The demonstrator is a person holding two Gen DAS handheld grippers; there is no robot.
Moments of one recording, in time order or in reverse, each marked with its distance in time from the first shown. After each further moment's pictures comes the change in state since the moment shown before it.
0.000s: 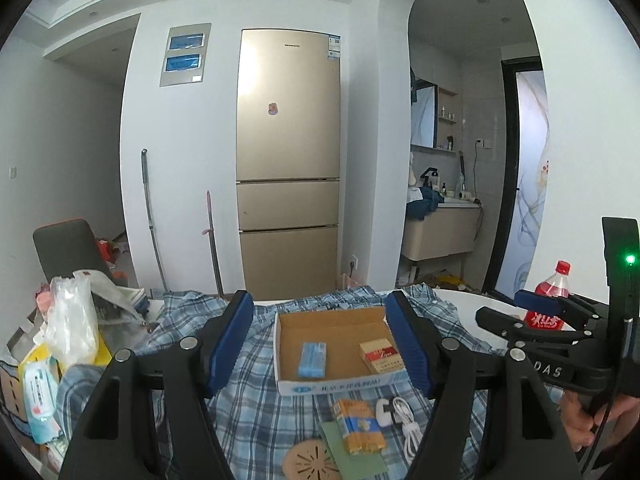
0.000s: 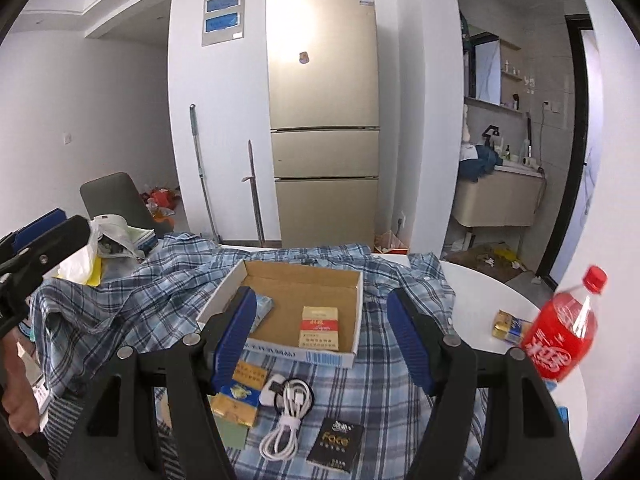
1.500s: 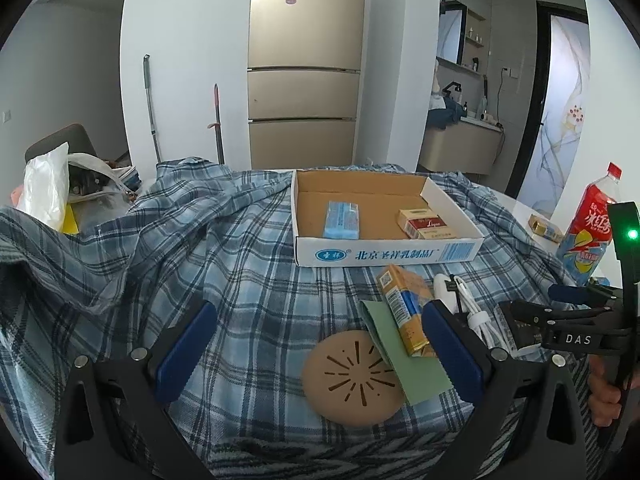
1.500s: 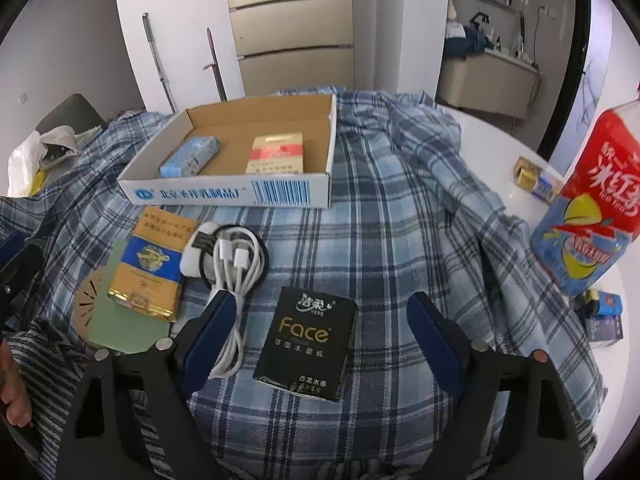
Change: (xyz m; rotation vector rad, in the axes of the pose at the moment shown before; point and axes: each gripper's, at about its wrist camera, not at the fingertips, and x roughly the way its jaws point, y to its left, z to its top) left arm 0.083 0.032 -0.131 -0.044 0.342 0.029; right arm 0.094 -0.019 -0.116 0.077 0.436 -0.057
